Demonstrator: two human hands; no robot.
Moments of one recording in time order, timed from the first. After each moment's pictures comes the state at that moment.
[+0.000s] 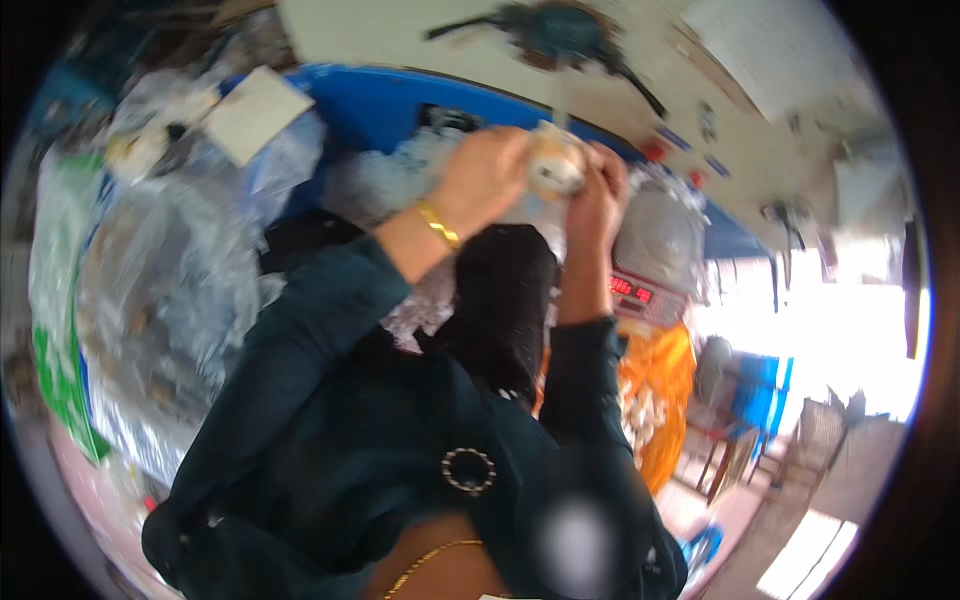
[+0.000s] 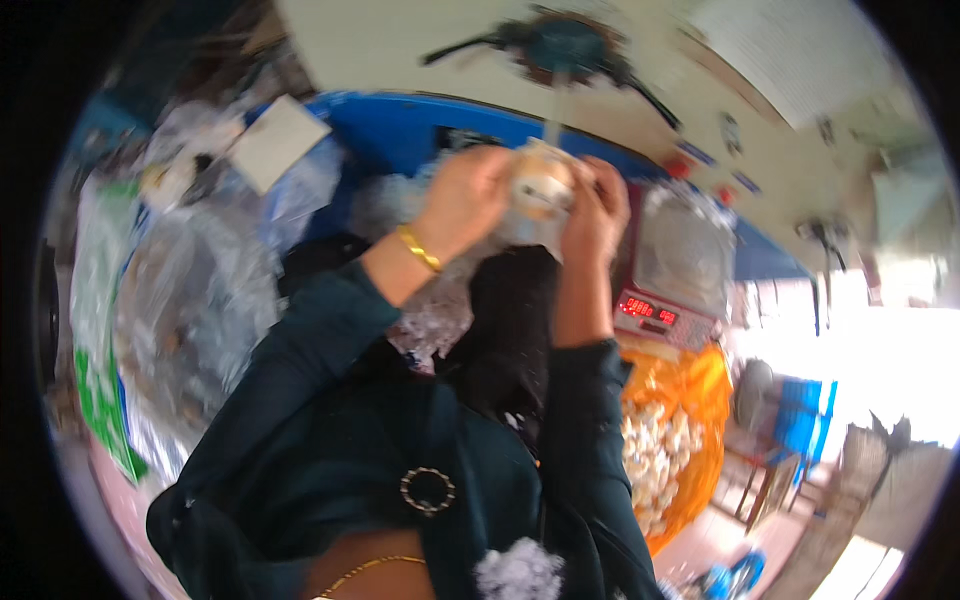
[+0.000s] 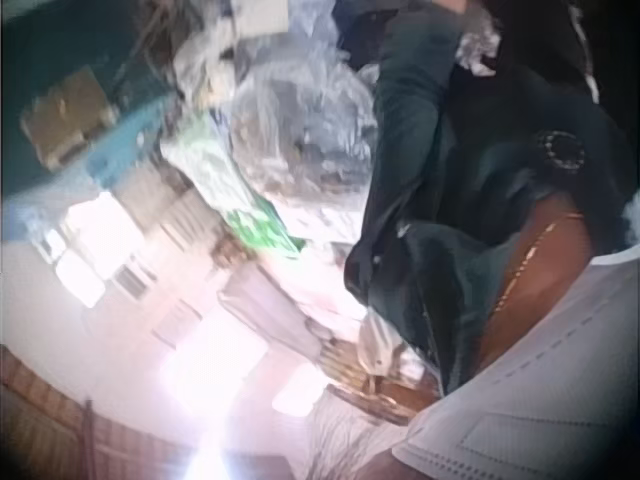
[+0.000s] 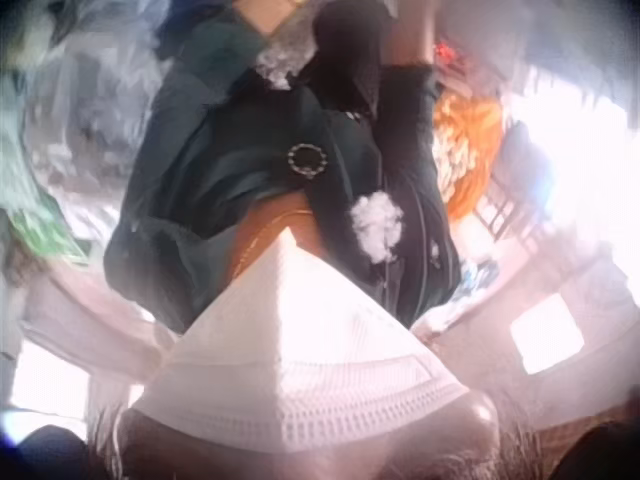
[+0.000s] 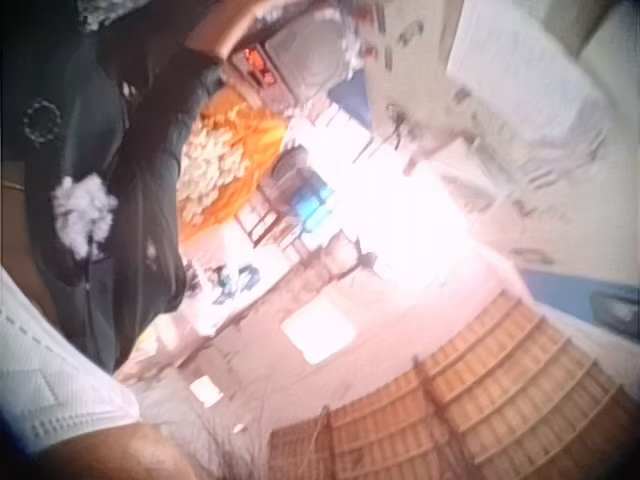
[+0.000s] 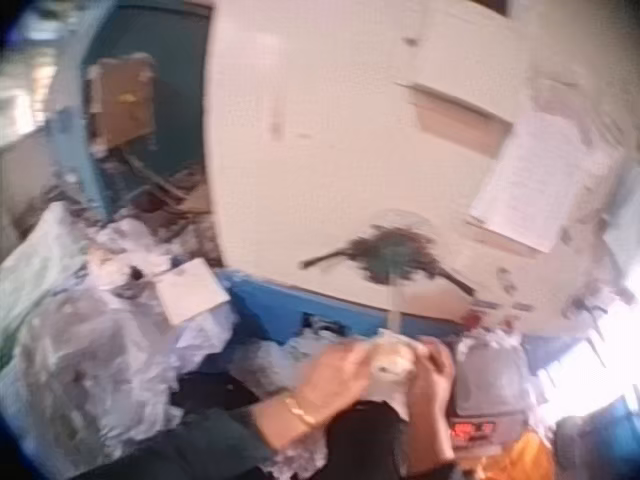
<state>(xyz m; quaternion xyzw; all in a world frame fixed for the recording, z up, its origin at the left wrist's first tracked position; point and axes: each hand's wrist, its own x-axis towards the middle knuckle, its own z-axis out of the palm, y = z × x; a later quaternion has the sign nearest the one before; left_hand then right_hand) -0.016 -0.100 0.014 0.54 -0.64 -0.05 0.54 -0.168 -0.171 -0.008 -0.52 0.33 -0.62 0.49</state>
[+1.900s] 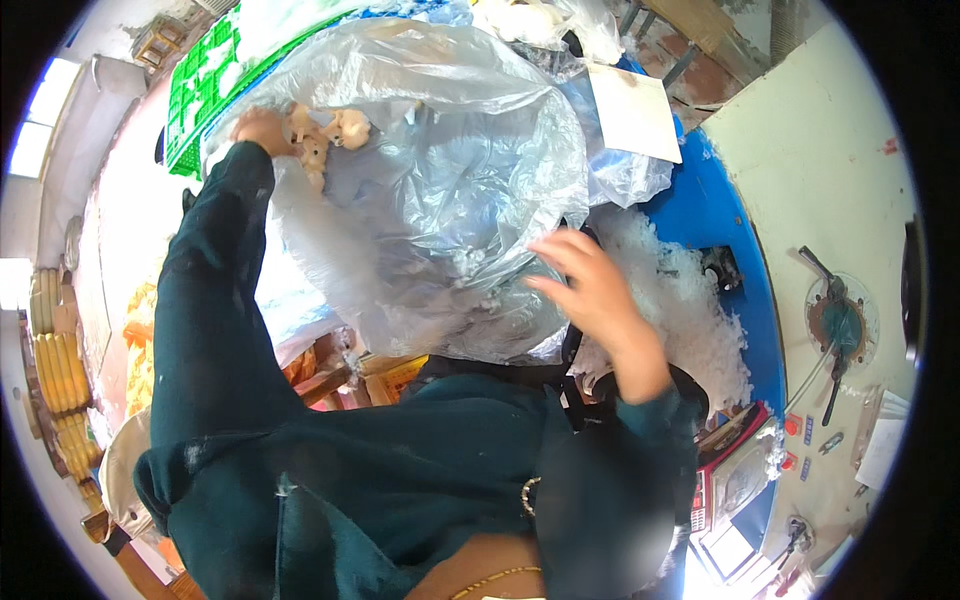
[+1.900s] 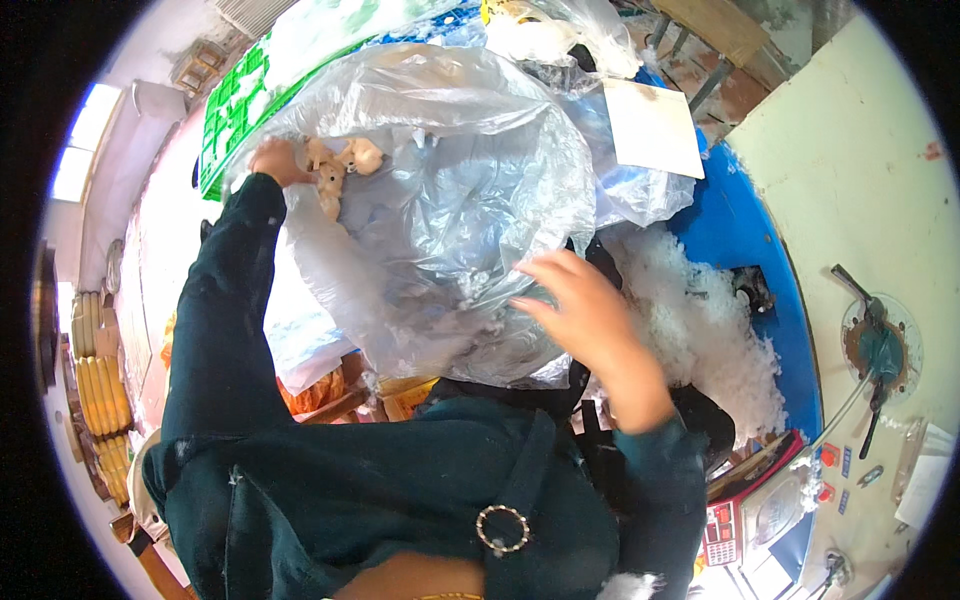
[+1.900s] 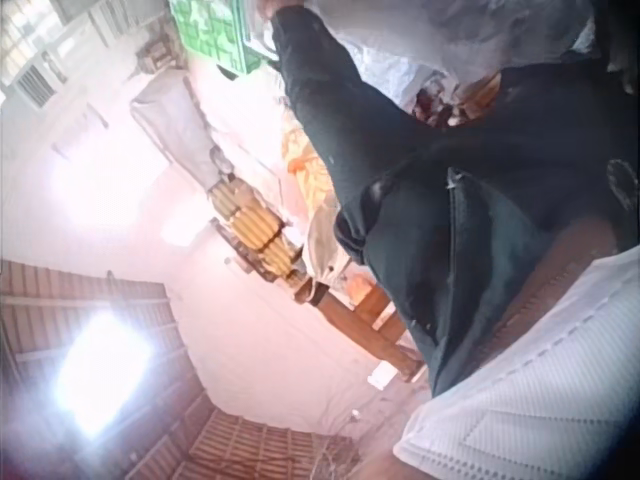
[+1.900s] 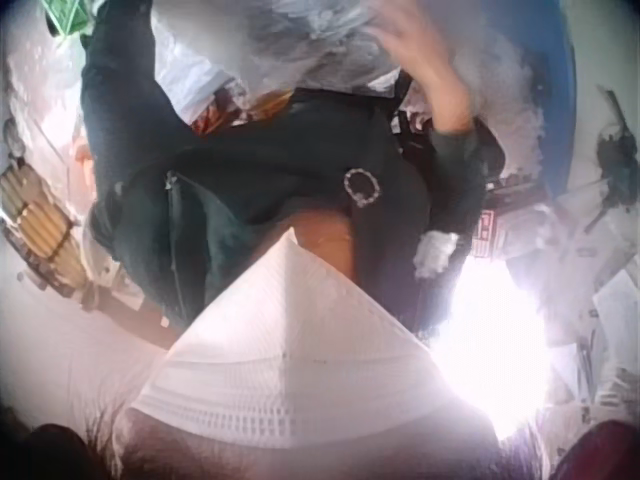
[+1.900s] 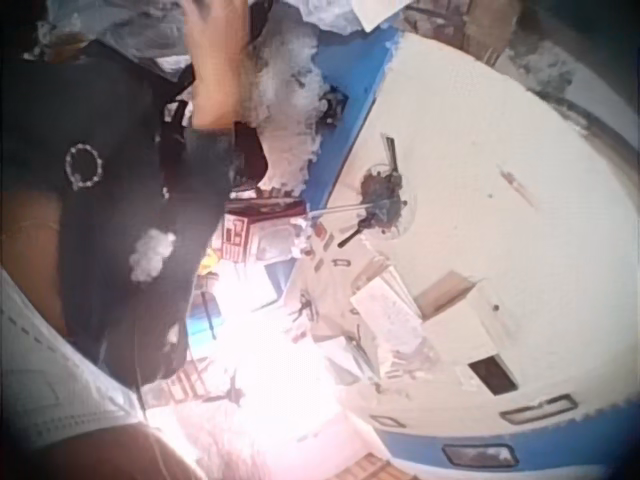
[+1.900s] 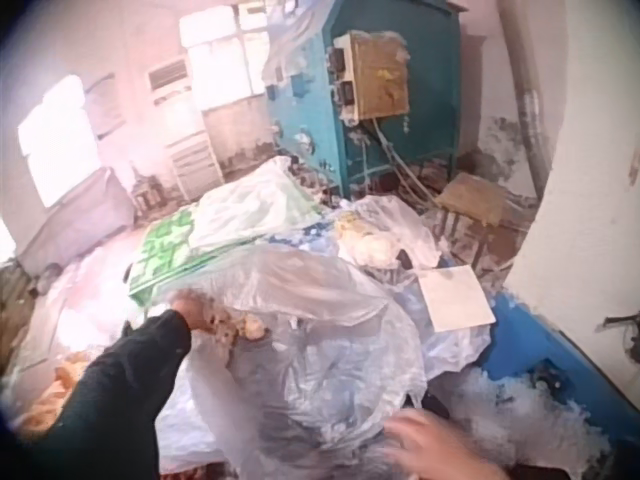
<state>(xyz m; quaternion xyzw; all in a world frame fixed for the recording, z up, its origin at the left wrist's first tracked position) 0.389 0.454 0.006 0.96 -0.01 -0.10 -0.26 0.087 0.057 -0.002 -0.87 -0.09 0.03 0.48</state>
